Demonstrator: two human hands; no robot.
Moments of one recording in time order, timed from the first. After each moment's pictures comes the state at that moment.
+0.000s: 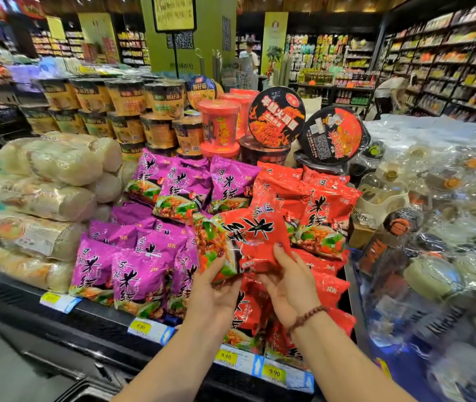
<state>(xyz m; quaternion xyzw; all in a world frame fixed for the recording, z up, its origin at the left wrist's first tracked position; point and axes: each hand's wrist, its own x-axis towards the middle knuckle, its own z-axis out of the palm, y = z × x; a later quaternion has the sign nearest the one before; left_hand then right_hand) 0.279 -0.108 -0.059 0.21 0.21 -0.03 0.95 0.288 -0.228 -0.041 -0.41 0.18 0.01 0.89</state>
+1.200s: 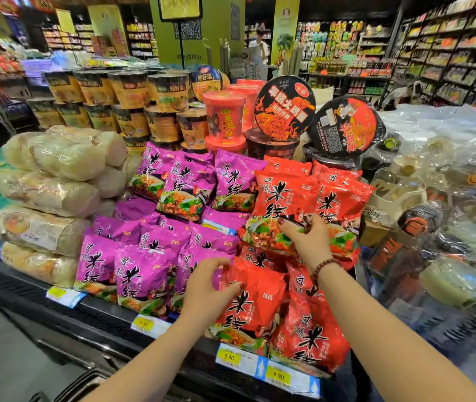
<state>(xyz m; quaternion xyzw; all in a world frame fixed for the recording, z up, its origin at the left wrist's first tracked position) 0.307 -0.075 -0.107 0.86 -0.01 0.09 0.50 0.382 -0.279 -0.057 -0.79 0.08 -0.12 0.60</state>
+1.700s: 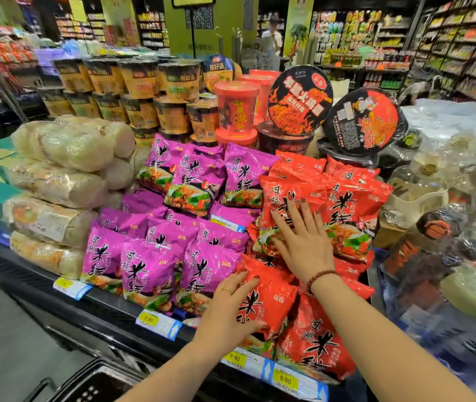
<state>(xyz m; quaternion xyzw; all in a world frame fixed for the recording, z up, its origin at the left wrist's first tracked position) 0.294 -0.083 -0.158 0.93 -0.13 0.01 0.34 0.403 -0.275 -0.105 -0.94 -0.16 -0.29 0.00</state>
